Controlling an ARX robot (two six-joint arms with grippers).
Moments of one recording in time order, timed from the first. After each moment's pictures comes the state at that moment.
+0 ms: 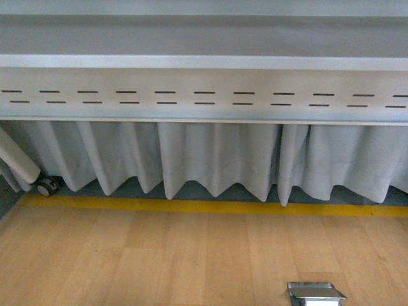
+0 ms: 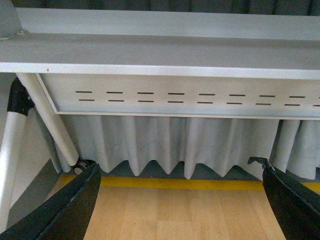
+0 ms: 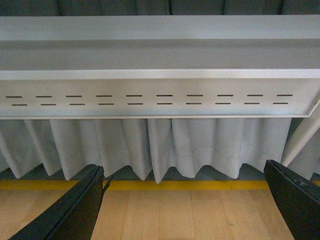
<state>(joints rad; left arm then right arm) 0.00 0.00 0.01 0.00 0.00 -0.01 0.00 0.00 0.01 0.00 0.00 -0.01</state>
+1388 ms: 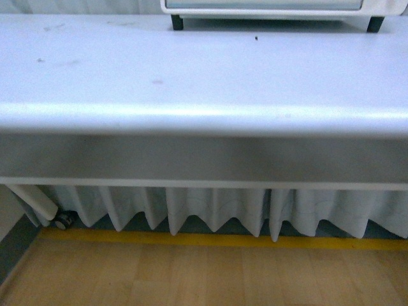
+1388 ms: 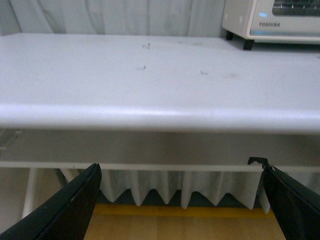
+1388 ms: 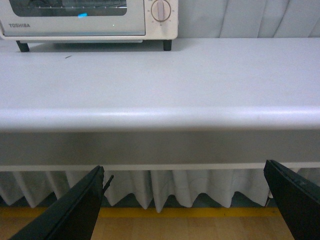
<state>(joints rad) 0.00 0.00 0.01 0.00 0.00 -0.01 0.00 0.00 0.01 0.00 0.00 -0.02</state>
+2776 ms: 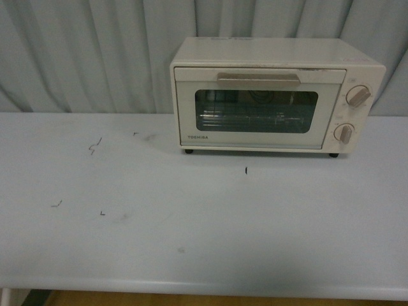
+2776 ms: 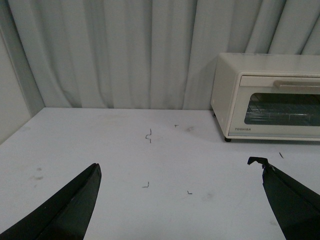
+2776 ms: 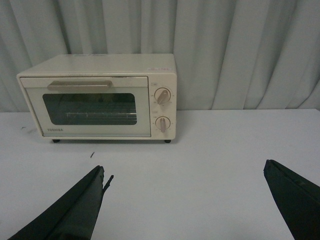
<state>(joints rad) 0.00 0.00 0.01 0.00 0.00 -0.01 0.00 0.00 0.01 0.00 0.00 -0.01</state>
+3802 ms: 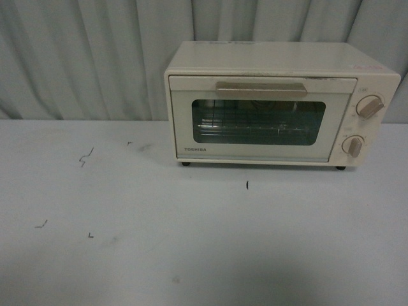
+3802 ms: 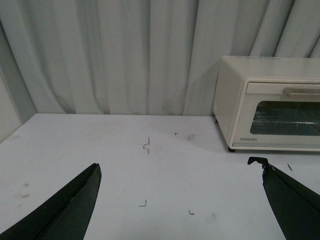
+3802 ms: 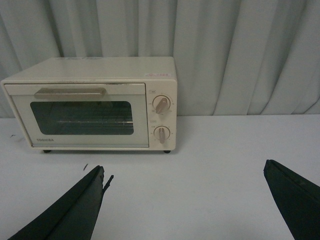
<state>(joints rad) 0.00 0.00 0.01 0.00 0.00 -0.01 0.00 0.00 0.01 0.00 0.00 -0.01</state>
